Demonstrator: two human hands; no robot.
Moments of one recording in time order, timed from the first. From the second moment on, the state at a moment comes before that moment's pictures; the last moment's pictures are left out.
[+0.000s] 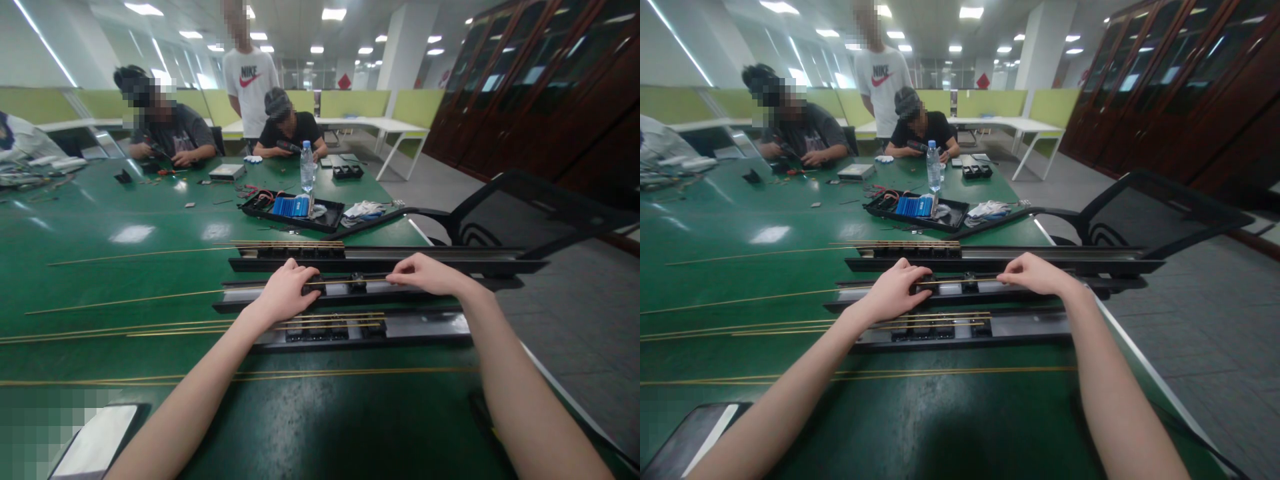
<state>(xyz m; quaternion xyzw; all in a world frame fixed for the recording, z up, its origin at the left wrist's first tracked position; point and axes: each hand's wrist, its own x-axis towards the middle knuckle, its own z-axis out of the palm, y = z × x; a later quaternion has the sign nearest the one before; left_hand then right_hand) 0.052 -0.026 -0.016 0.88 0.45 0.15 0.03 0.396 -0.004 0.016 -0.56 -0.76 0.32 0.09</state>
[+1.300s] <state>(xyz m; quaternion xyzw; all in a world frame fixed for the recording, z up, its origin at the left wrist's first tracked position) 0.051 -0.025 -0.018 0.88 0.45 0.15 0.03 0.428 -0.002 0.019 -0.62 -0.74 0.23 0.11</state>
